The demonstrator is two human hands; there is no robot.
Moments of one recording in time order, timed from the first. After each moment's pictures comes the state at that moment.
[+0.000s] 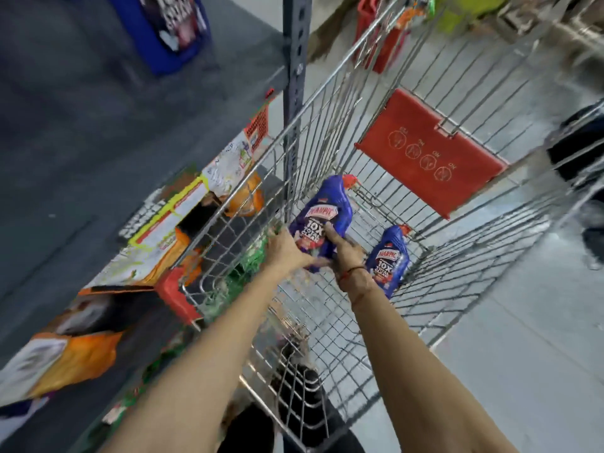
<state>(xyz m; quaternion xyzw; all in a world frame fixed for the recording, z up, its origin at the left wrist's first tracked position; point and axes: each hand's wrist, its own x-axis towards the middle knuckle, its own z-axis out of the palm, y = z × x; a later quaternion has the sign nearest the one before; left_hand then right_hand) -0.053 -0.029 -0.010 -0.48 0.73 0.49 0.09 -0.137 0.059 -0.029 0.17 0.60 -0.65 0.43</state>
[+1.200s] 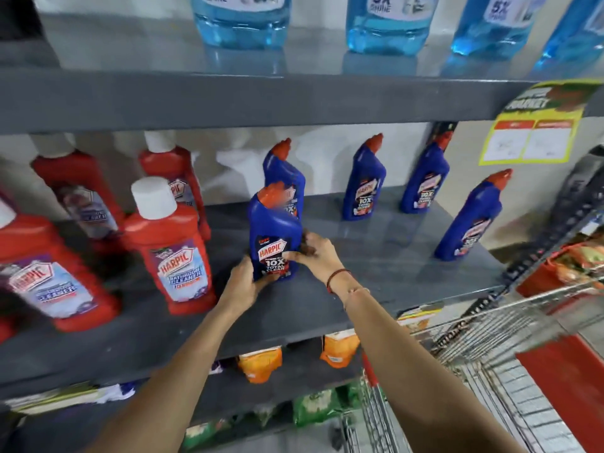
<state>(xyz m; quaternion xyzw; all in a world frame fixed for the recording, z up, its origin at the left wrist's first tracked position) 0.353 -0.132 0.207 -0.58 0.61 0.38 -0.38 0.178 -0.144 0.254 -0.60 0.53 -0.41 0.43</state>
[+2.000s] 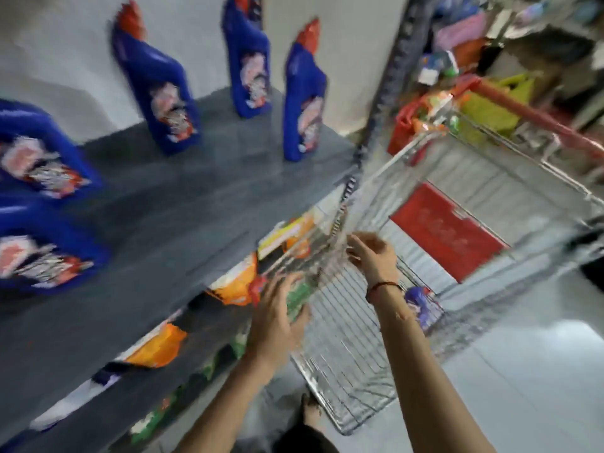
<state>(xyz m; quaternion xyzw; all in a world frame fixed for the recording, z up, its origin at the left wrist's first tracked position) 0.125 0.008 0.153 -0.38 0.80 0.38 -0.26 -0.070 0.023 0.156 -0.10 0.71 -0.62 0.32</state>
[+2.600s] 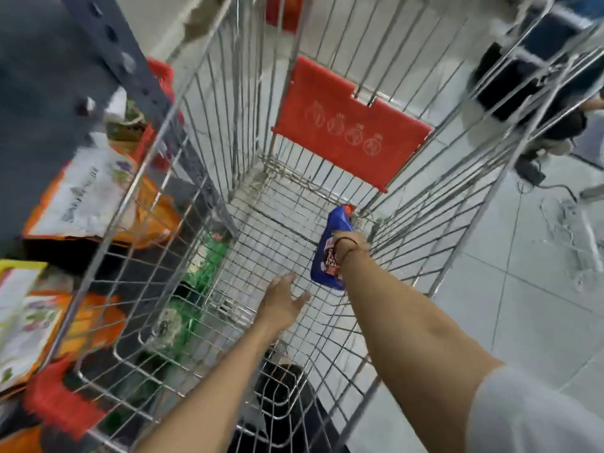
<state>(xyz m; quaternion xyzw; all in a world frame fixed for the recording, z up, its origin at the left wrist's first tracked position) -0.083 0.061 -0.072 -0.32 0.77 0.51 0.24 -0.255 0.138 -0.127 0.28 0.78 -0.39 0.40</state>
